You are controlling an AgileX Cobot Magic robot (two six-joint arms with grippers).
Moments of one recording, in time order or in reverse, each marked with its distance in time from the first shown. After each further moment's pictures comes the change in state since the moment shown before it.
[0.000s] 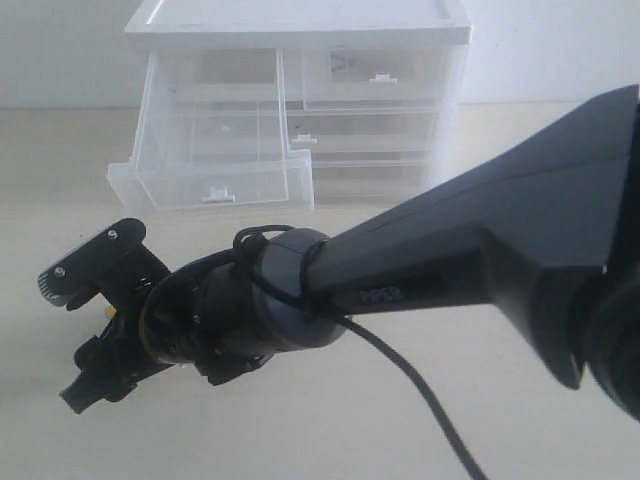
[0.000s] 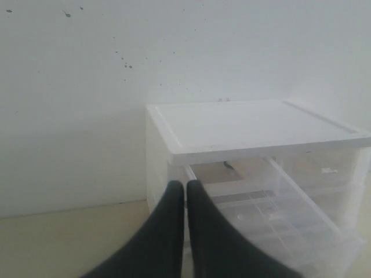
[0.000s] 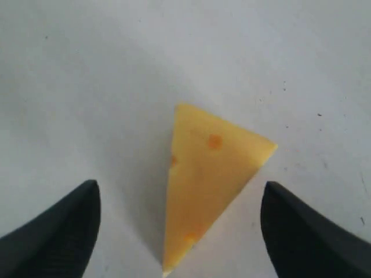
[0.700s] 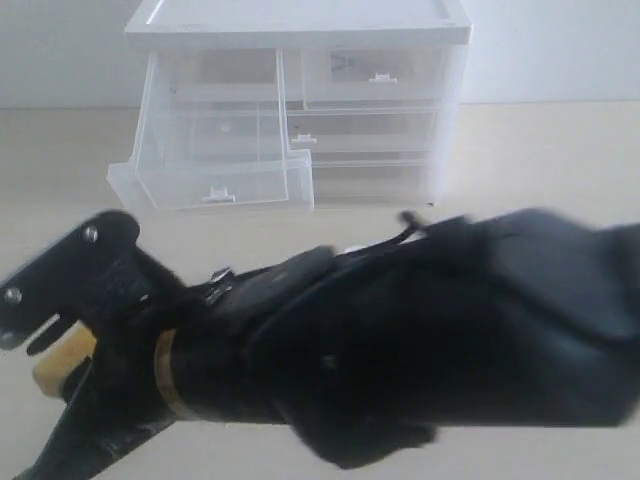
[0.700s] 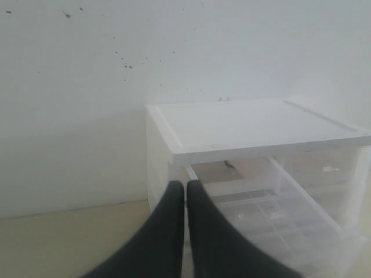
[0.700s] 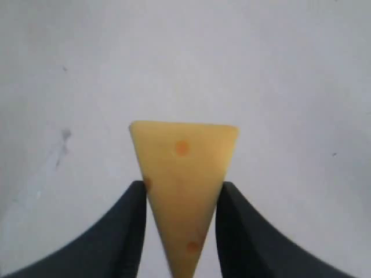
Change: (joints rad) left arm 0.000 0.000 0.002 0.000 0.000 0.009; right arm 0.111 -0.429 0.332 0.030 -0.074 -0.030
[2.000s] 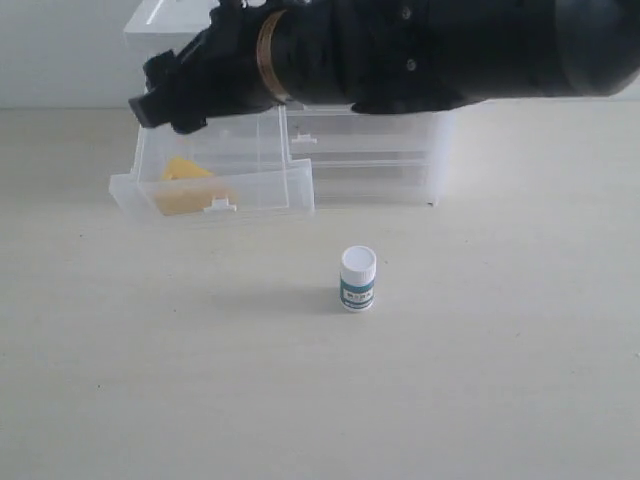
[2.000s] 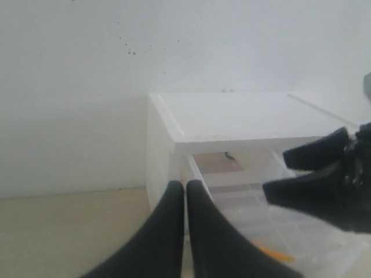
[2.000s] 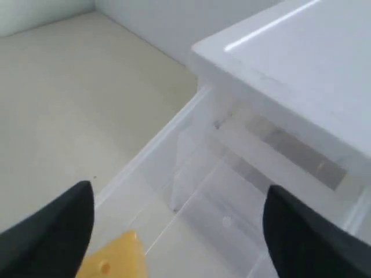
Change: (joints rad) left arm 0.000 0.028 0.000 -0.008 0.018 -0.036; right arm -0.389 0.006 -0.299 -0.010 0.015 -0.131
